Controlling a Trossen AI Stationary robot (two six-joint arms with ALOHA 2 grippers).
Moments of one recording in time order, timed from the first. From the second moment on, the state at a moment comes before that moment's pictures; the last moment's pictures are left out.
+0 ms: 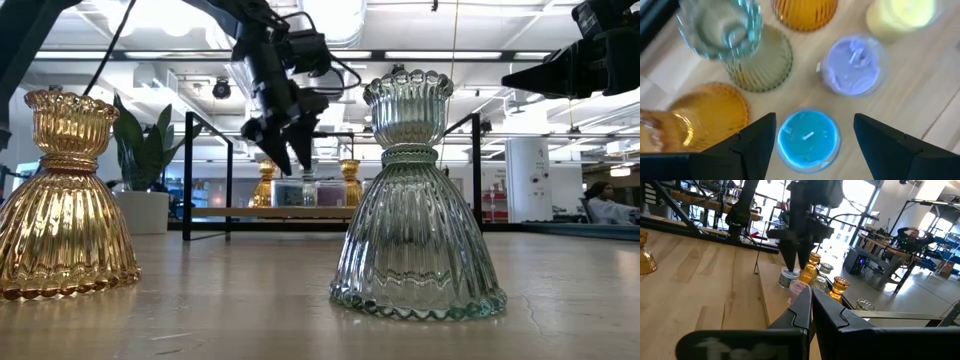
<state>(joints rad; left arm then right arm) 0.36 1.83 1.53 -0.84 -0.05 -0.30 0.12 0.05 0.15 -0.15 0.41 -0.26</state>
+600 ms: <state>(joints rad) 0.37 1.83 1.62 -0.92 -0.18 -0.21 0.12 0.05 0.15 -0.15 0.41 -0.26</state>
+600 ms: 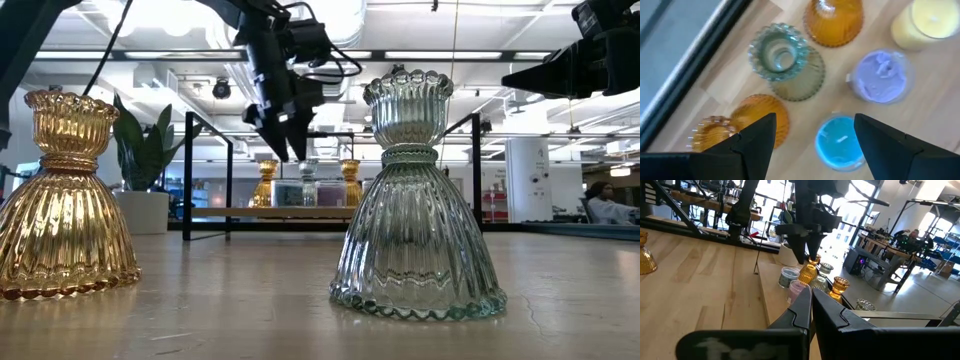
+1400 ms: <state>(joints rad) 0.39 1.83 1.71 -1.00 -0.16 -0.20 0.12 0.05 0.15 -0.15 0.41 -0.26</state>
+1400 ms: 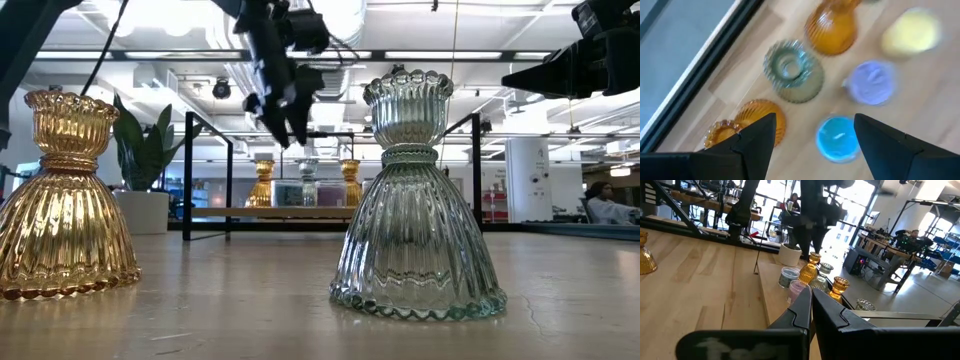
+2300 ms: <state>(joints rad) -0.10 1.30 1.72 -0.77 0.08 -0.07 0.12 0.05 0.15 -0.15 0.41 -0.26</state>
